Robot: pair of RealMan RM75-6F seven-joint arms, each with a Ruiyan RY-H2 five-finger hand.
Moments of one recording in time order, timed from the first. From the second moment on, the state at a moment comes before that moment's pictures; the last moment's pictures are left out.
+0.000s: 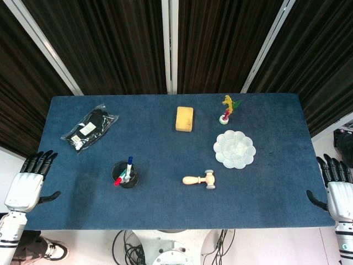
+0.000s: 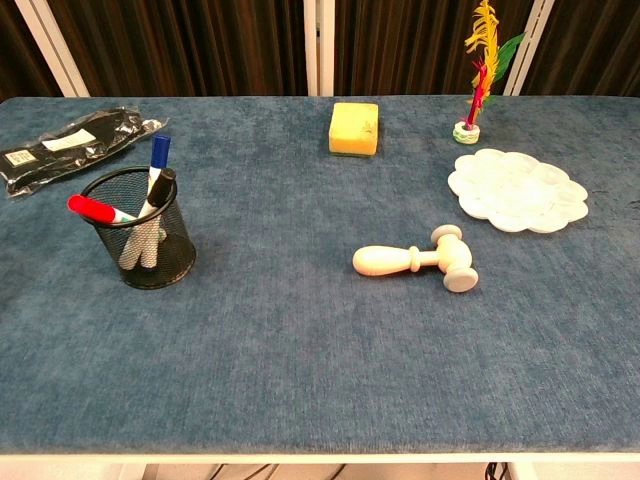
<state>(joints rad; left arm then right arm) -0.17 -1.08 -0.03 -1.68 1.53 1.42 0.10 0.03 -1.12 0.08 -1.58 -1.46 1.51 -0.03</state>
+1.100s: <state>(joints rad) -0.21 -1.04 -0.04 -1.75 1.55 1.38 0.10 0.06 -1.11 0.09 -1.61 -1.45 1.48 -0.06</state>
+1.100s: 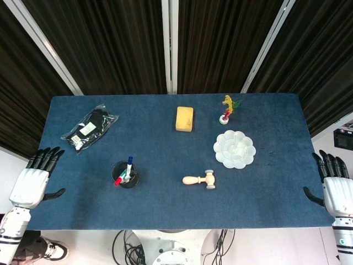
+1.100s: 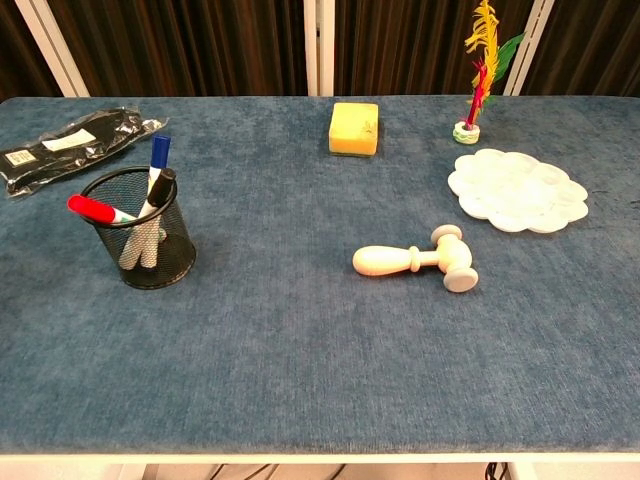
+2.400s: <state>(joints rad) -1.12 -1.00 -0.15 -1.75 0.76 0.40 0.23 0.05 -1.08 0.10 -1.67 -1.42 1.49 -0.09</state>
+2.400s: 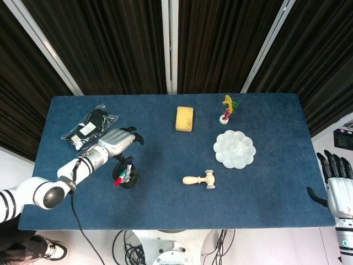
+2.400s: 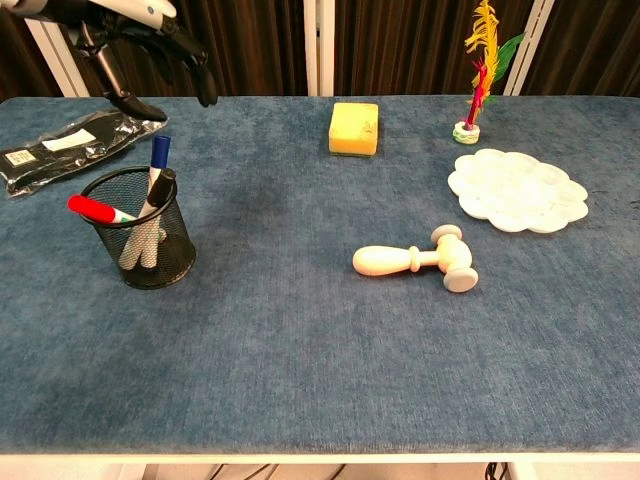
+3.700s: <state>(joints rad) -1.33 -1.03 0.08 -1.69 0.67 0.35 0.11 0.05 -1.09 0.10 -1.64 -1.41 1.47 -0.08</state>
